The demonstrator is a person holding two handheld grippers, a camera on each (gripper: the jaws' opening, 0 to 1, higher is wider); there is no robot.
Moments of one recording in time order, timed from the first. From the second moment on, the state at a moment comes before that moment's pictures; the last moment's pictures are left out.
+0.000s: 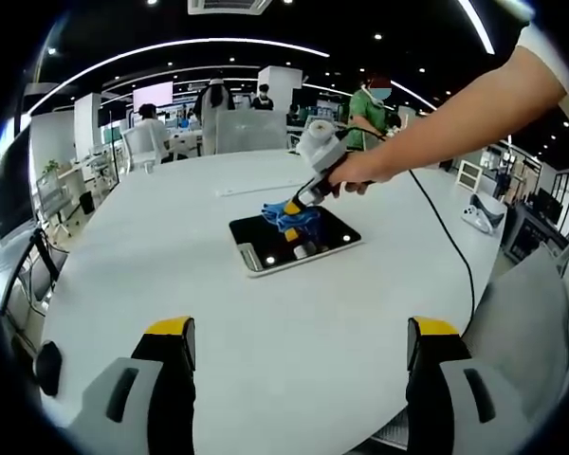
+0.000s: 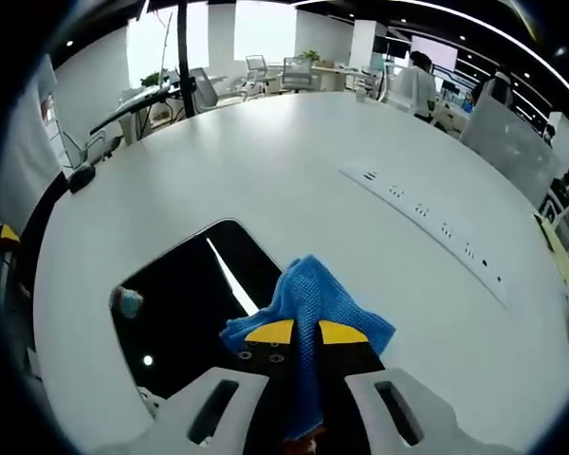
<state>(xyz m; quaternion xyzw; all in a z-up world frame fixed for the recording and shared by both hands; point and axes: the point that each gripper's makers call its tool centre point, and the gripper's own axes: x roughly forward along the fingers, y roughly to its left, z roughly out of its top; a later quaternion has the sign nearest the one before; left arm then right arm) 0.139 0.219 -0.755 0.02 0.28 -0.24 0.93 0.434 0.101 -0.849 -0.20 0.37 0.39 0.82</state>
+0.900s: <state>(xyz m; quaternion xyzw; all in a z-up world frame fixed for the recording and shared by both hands) 0.139 0.217 -0.755 0.02 0.28 -0.24 0.93 0.443 0.061 -0.853 -0.22 0.37 0.37 0.82</state>
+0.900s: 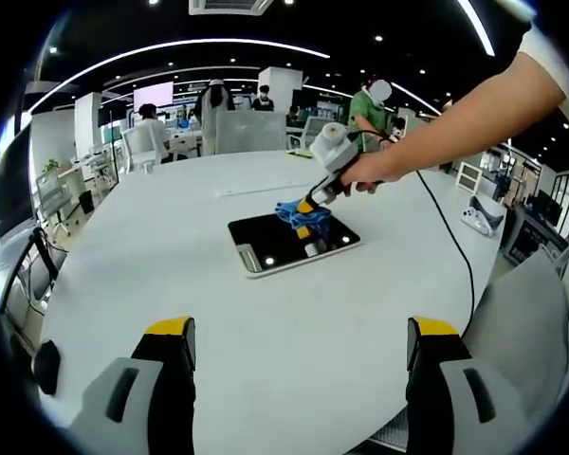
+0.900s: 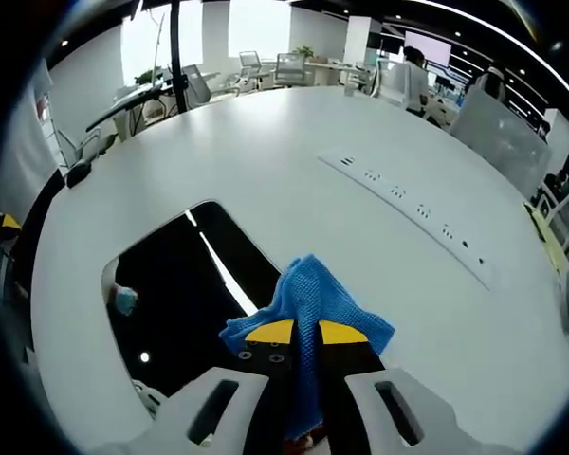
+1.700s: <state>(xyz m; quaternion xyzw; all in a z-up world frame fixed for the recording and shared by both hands) 0.136 0.216 -0.754 0.01 0.28 -0.24 0.93 0.441 0.029 -0.852 -0.23 0.38 0.35 0.83</state>
